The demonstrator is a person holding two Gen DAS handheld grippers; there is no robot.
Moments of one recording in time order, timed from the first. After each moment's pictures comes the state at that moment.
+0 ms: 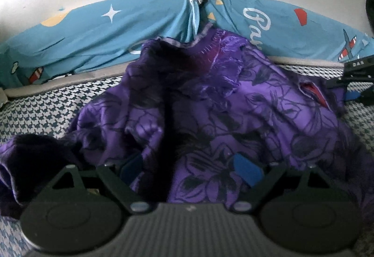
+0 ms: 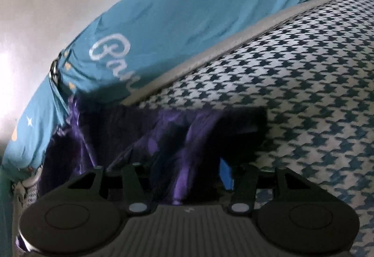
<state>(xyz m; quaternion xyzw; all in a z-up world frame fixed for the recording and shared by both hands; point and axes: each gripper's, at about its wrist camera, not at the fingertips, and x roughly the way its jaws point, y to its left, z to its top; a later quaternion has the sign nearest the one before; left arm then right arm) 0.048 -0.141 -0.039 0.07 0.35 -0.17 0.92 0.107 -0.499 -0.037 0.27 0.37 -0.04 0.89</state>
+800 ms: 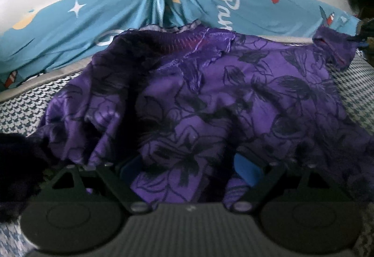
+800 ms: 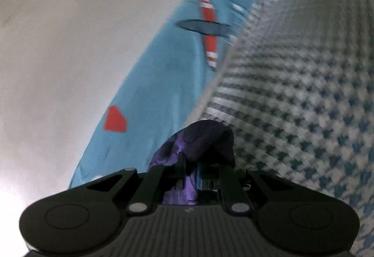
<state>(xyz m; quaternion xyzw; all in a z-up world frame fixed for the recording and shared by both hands) 0.034 -0.164 -0.055 0.10 0.37 -0.23 0.89 0.027 -0.627 -0.004 0.50 0.18 -0.20 0.82</state>
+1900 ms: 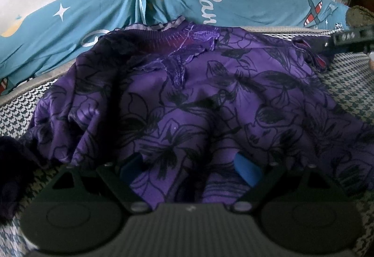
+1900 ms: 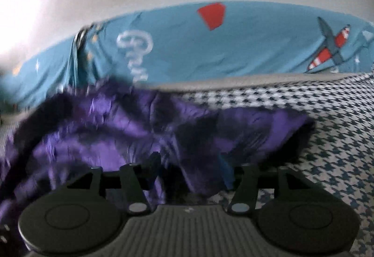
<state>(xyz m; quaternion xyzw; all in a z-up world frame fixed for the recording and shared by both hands) 0.024 -0.172 -0.061 0.12 0.38 -0.25 0.89 0.060 -0.499 -0.010 0.05 0.34 -0.01 0.94</state>
